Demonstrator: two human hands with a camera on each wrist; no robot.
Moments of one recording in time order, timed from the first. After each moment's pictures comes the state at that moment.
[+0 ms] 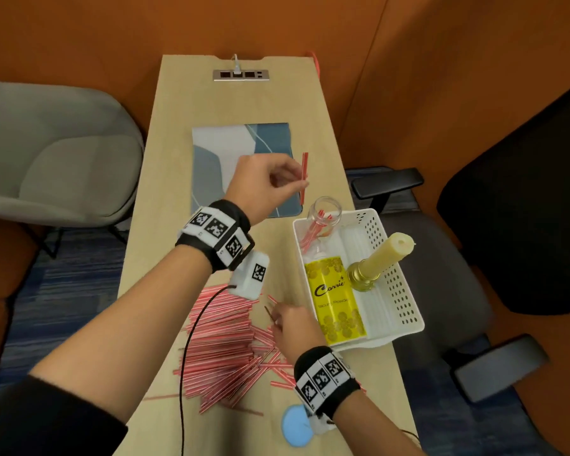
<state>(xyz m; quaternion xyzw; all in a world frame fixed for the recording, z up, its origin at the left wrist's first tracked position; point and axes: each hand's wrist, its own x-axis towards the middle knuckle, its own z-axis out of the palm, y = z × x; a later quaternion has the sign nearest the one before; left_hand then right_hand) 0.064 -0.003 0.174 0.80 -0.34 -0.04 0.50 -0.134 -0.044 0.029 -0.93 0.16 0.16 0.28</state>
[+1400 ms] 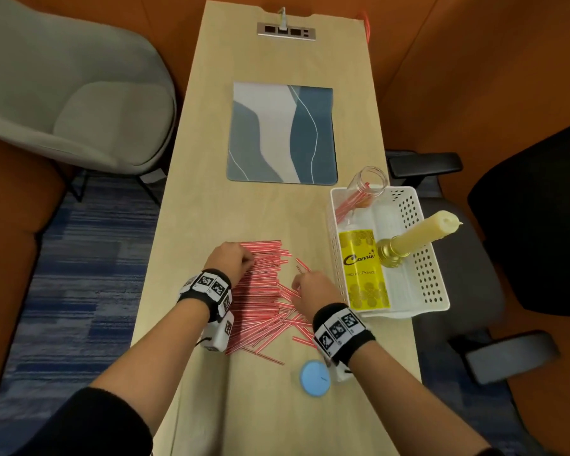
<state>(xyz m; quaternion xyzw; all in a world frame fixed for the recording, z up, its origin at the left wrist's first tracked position) -0.013 0.154 -0.008 0.94 -0.19 -0.22 0.19 -0.124 -0.028 0.013 -0.94 0.12 0.26 0.19</state>
